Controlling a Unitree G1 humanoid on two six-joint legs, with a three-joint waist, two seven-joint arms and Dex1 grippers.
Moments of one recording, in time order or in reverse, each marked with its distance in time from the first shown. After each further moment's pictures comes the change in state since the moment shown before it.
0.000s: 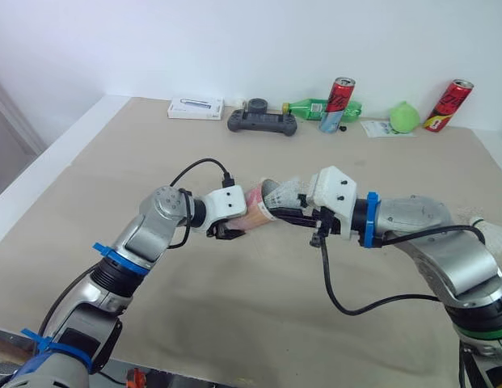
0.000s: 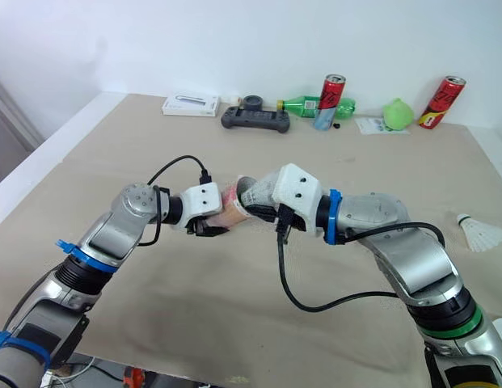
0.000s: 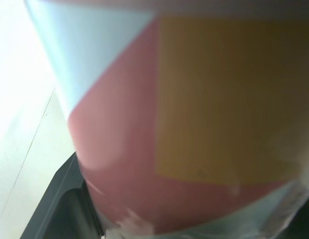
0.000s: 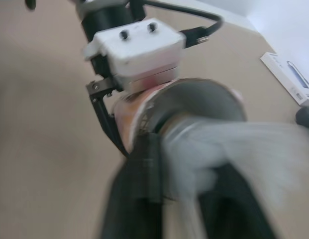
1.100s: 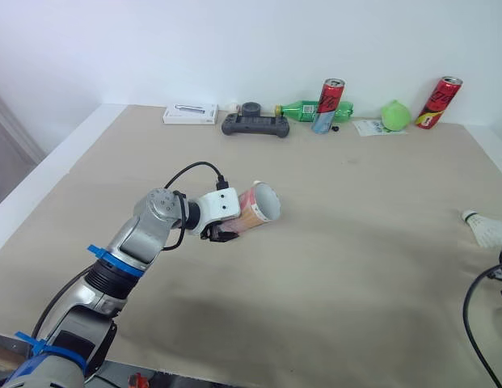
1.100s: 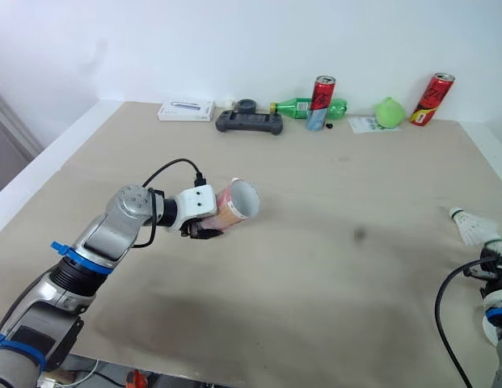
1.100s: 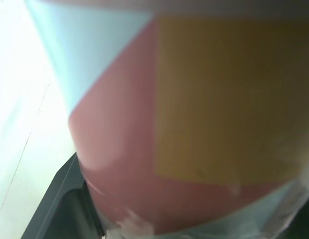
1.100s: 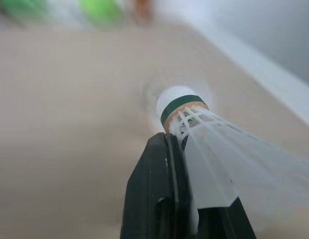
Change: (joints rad) left arm 0.014 0.029 0.014 0.015 -0.002 -0.010 -0.019; right arm 0.667 0.245 -0.929 0.415 0.024 -0.352 -0.341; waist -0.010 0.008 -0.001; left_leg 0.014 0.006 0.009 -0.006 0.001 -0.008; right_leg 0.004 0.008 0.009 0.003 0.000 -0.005
